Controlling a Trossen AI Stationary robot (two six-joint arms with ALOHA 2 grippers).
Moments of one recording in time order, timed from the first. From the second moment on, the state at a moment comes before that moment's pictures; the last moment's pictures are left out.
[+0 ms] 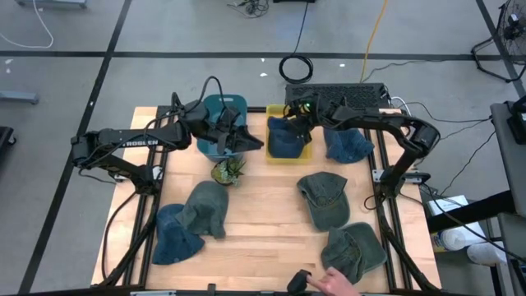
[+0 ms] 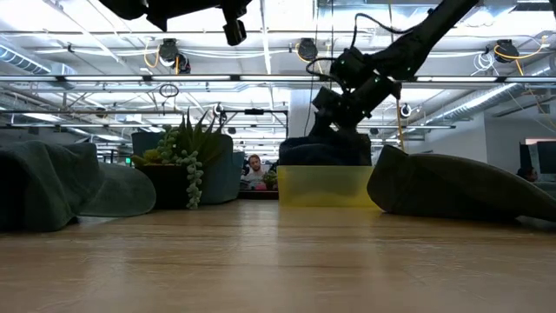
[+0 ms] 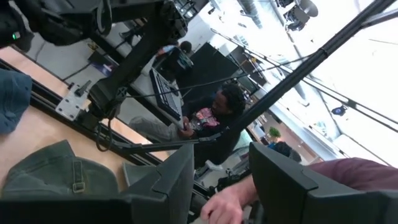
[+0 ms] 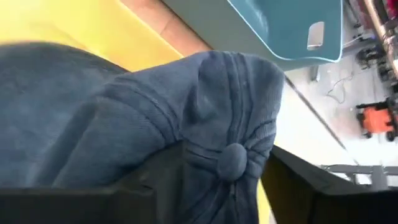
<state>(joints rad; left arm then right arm) 0.31 1.33 0.95 0.50 0.64 -0.87 -0.63 1.68 1.03 -0.03 -0.24 -1.13</state>
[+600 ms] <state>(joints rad) 0.31 1.33 0.95 0.50 0.71 -0.88 -0.62 1.51 1.03 -0.10 -0.10 -0.79</state>
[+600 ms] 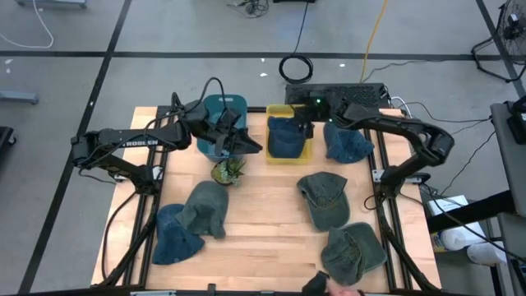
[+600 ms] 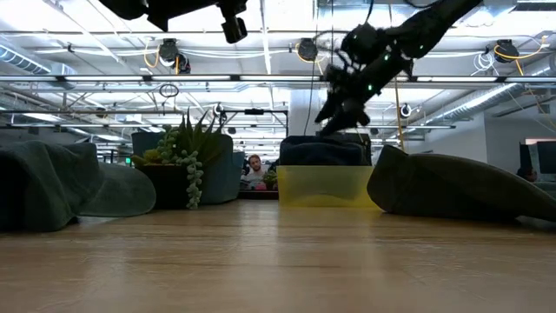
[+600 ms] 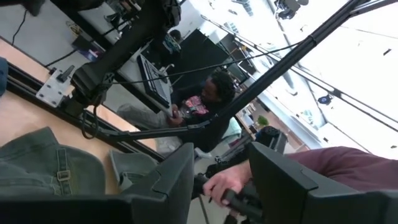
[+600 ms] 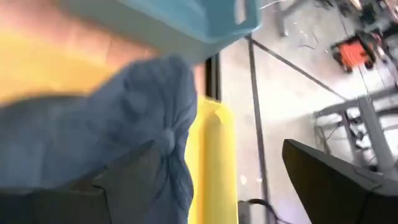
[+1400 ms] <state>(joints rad) 0.31 1.33 0.95 0.50 0.73 -0.87 -0.63 1.34 0.90 -0.44 0.10 -0.54</state>
